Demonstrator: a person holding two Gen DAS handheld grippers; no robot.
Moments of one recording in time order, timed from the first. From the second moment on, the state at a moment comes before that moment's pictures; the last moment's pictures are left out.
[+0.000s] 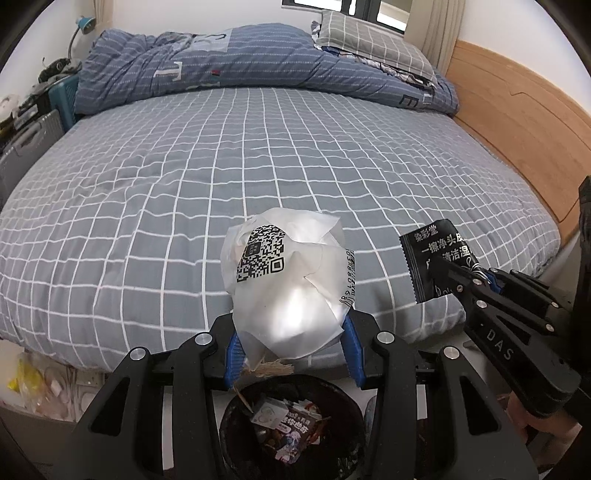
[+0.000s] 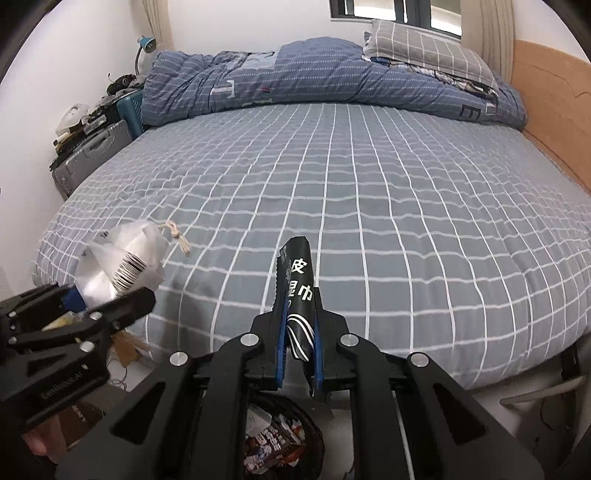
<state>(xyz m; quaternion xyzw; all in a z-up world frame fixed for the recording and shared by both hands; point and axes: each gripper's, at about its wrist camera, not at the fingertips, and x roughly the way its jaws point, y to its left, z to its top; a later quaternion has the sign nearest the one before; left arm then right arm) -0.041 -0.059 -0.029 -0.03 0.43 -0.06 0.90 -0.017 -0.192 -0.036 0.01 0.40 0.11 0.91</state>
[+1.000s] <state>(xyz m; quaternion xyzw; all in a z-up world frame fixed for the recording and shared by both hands) -0.131 -0.040 -0.051 -0.03 0.47 -0.04 0.88 -0.104 -0.178 -0.045 -0.02 0.42 0.10 0.90</state>
